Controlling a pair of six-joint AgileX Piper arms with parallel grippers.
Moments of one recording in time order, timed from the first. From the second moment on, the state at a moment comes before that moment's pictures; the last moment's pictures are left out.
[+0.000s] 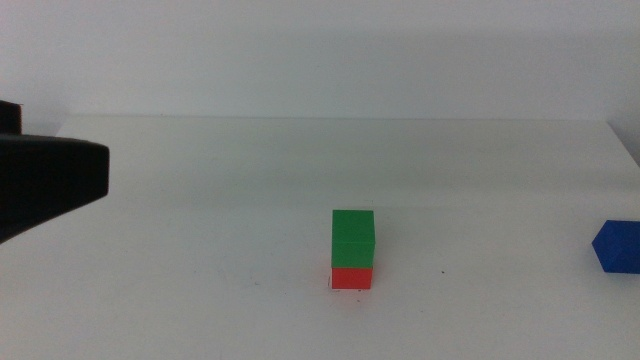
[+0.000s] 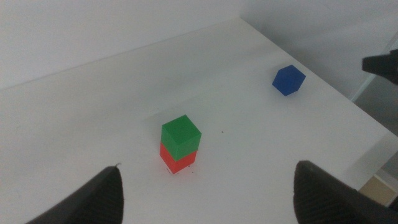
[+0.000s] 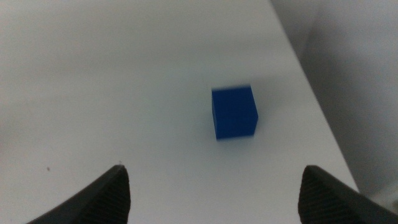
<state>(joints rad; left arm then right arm) -0.76 0.69 -1.18 -0.01 1.04 -0.18 -0.05 0.65 -0.63 -0.10 0.73 0.17</state>
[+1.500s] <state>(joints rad) -0.76 0.69 -1.18 0.02 1.03 -0.18 -0.14 1.89 -1.25 -0.09 0.88 -0.07</state>
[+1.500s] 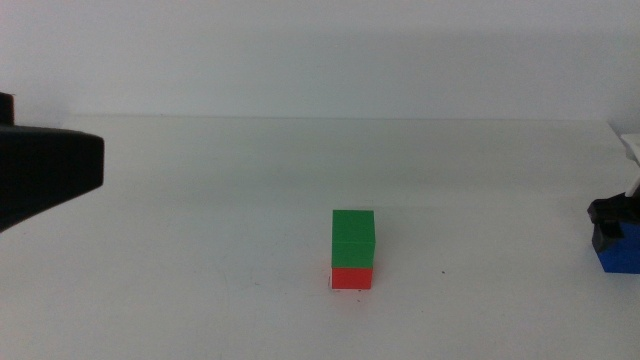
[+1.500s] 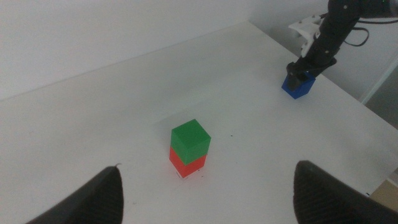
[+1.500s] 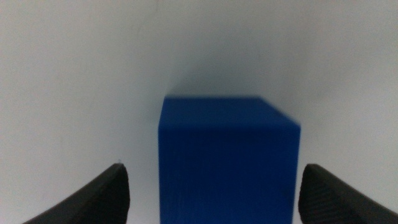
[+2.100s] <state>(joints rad) -0.76 0.69 -1.18 0.02 1.03 -0.18 0.40 1.70 -1.52 -0.26 1.18 0.50</state>
